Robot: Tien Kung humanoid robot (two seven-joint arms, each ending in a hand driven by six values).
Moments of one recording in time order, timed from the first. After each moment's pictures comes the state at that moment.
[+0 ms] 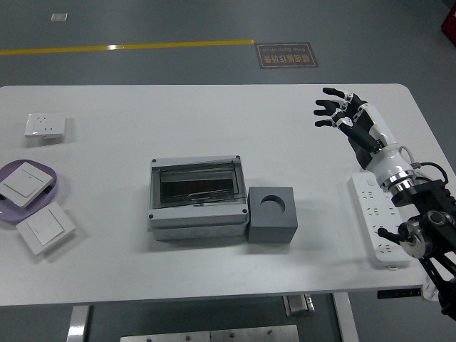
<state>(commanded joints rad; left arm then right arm) 0.13 0.27 -0.61 -0.24 0.36 -0.03 0.02 0.17 -0.41 1.18 1.52 -0.86 -0.12 0.19</state>
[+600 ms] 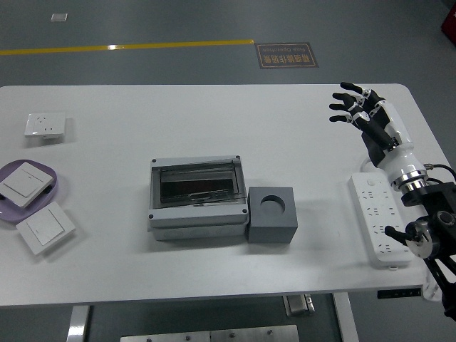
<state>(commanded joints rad) 0.13 0.25 -0.62 -0.24 0.37 -0.03 0.02 0.14 -0.40 1.24 1.52 -0.85 -0.13 0.21</state>
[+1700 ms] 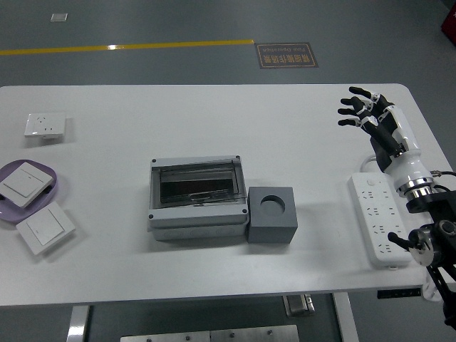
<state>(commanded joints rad) 0.14 0.22 -0.65 -0.26 0.44 -0.01 0.03 0.08 -0.35 1.32 1.55 -0.95 -0.14 0.20</state>
